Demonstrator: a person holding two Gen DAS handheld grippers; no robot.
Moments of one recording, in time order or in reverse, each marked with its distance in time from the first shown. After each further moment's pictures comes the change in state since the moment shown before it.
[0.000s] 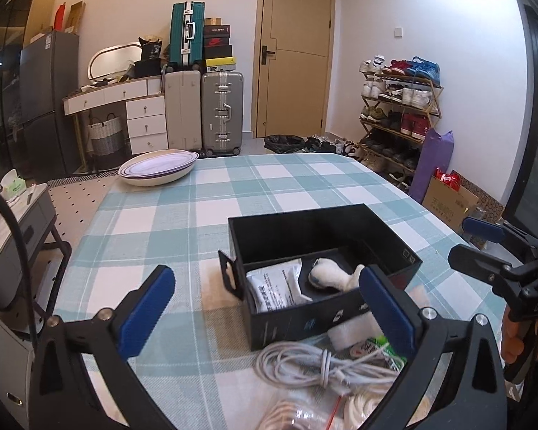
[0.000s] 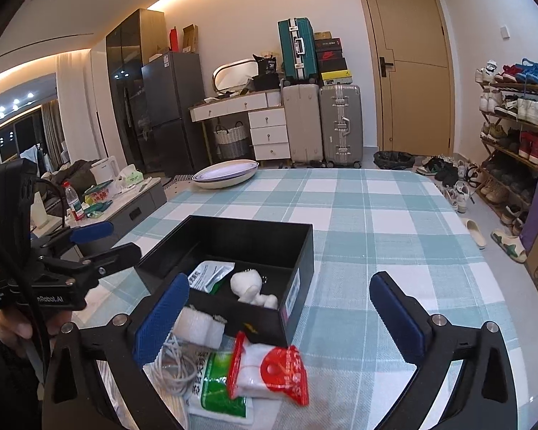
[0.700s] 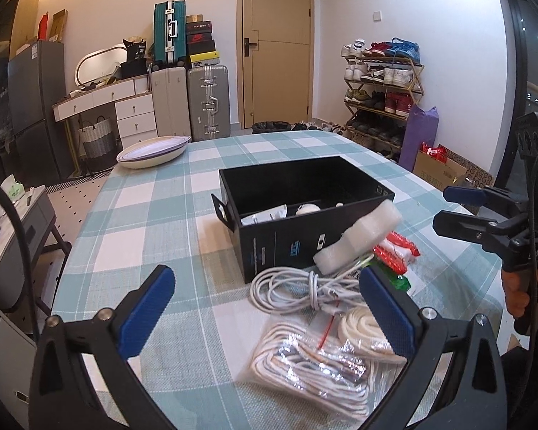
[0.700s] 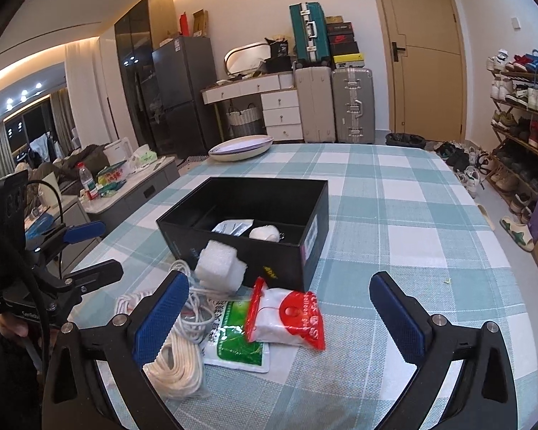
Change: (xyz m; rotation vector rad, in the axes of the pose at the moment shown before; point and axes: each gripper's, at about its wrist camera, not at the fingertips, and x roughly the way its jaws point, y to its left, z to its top) left arm -0.035 -0.008 -0.050 0.080 0.043 -0.026; right arm -0.023 0.019 -0.036 -0.049 0.087 0.064
